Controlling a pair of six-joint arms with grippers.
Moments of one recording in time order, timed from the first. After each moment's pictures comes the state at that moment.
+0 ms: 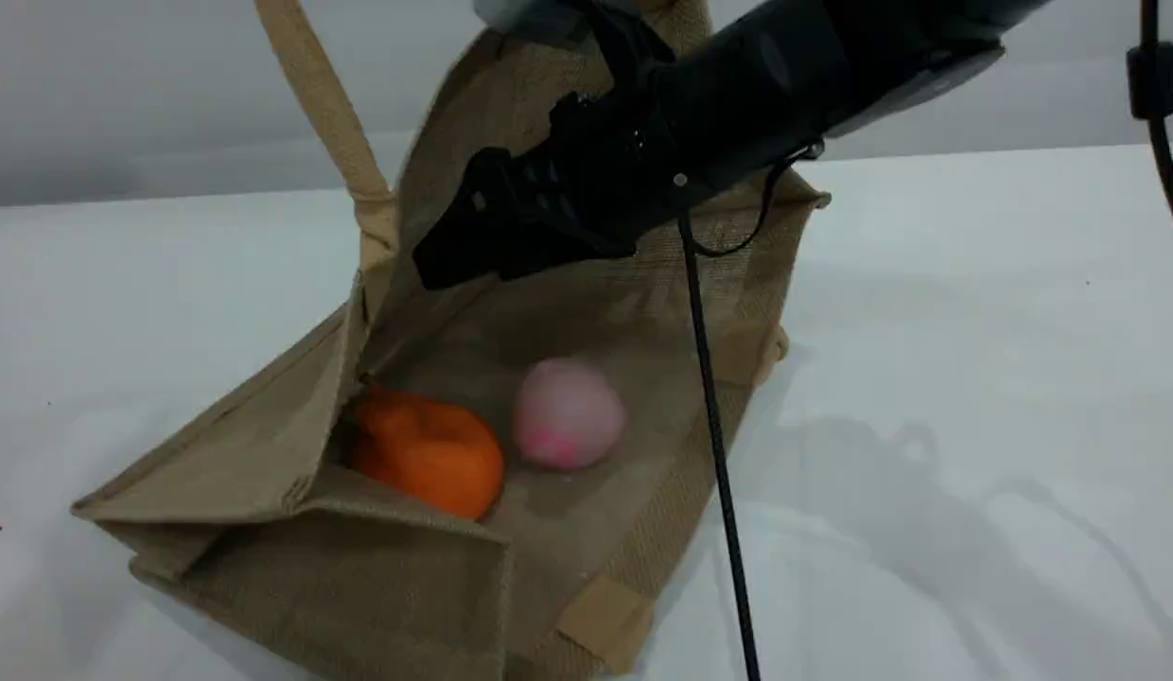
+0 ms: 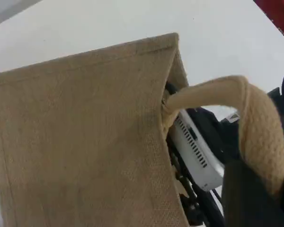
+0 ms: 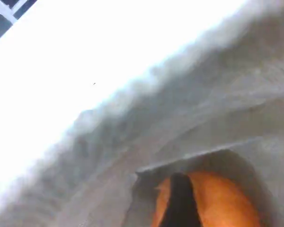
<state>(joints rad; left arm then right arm) -0.21 1.74 -1.79 -0.66 1.22 0.57 0.45 2.18 -1.32 1.58 0.64 -1.52</state>
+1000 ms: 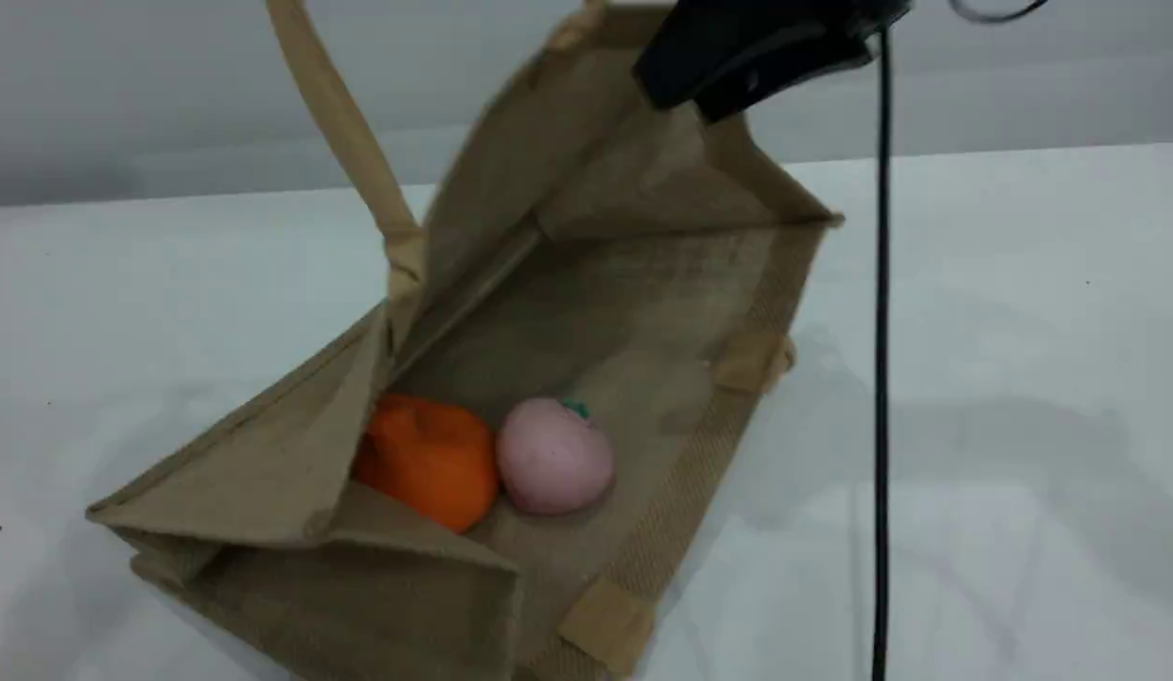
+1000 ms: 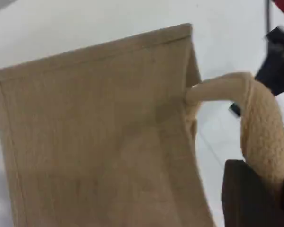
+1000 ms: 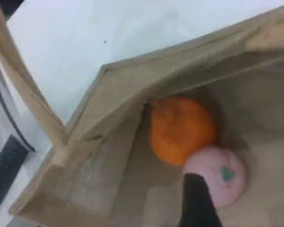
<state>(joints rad) -0.21 1.81 -1.79 -0.66 1.22 0.61 0.19 1.86 -1.32 1.00 0.96 -1.01</state>
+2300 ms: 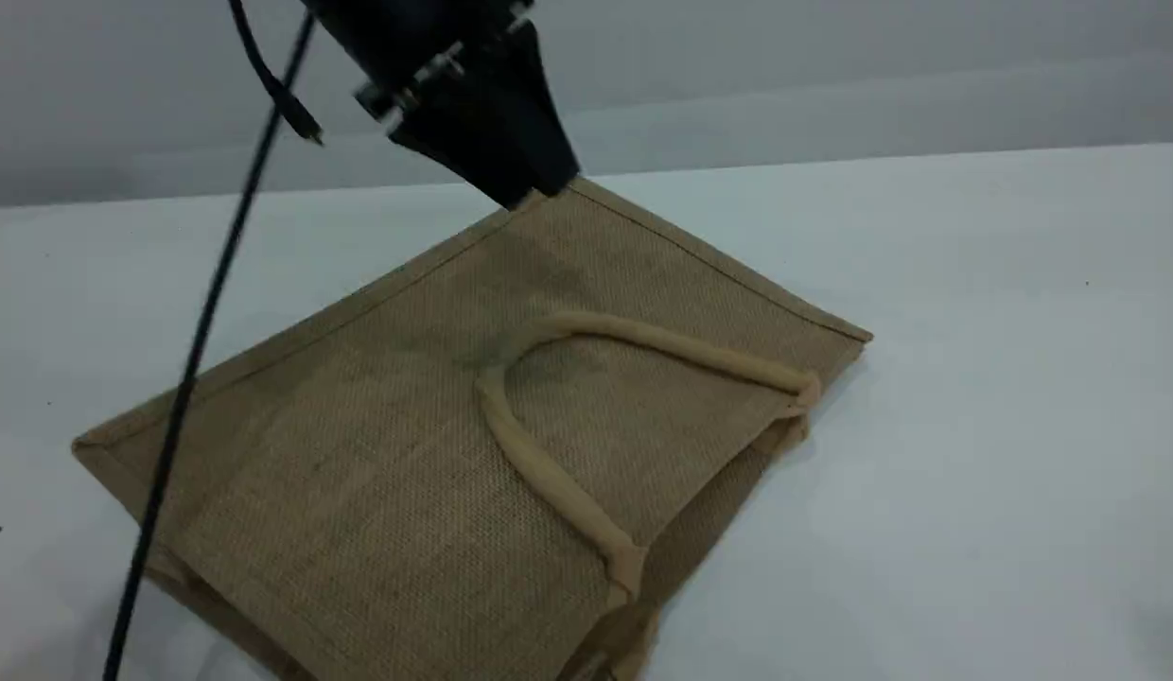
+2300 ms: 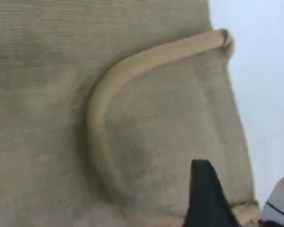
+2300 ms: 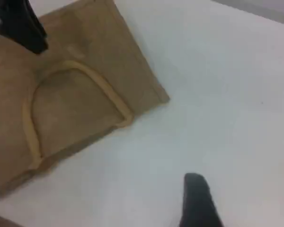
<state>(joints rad) -0.31 2.18 -1.79 -0.64 1.22 0.65 0.09 1.00 -1.28 0.16 1.22 -0.19</state>
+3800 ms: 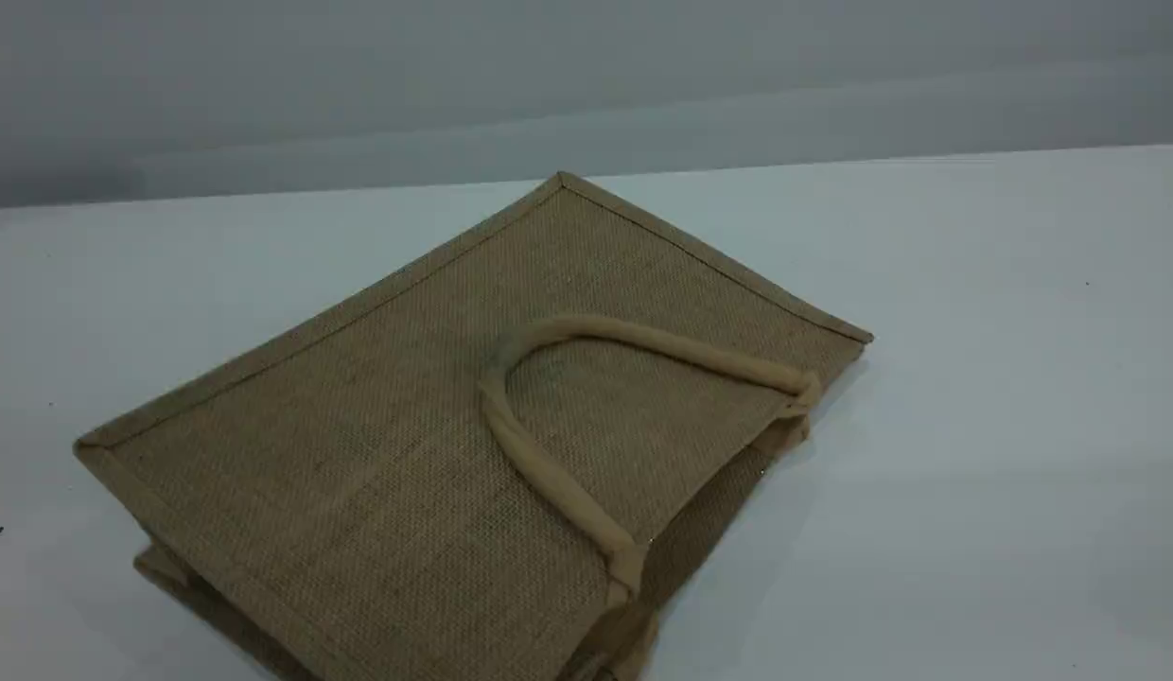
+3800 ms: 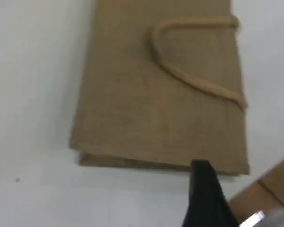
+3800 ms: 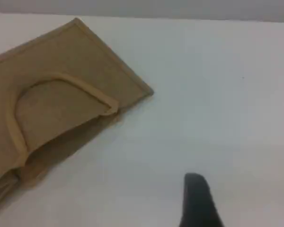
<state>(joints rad) -0.31 0.62 -0.86 -0.21 1.10 0.24 0.09 0.04 -0.50 0.08 1.06 0.05</state>
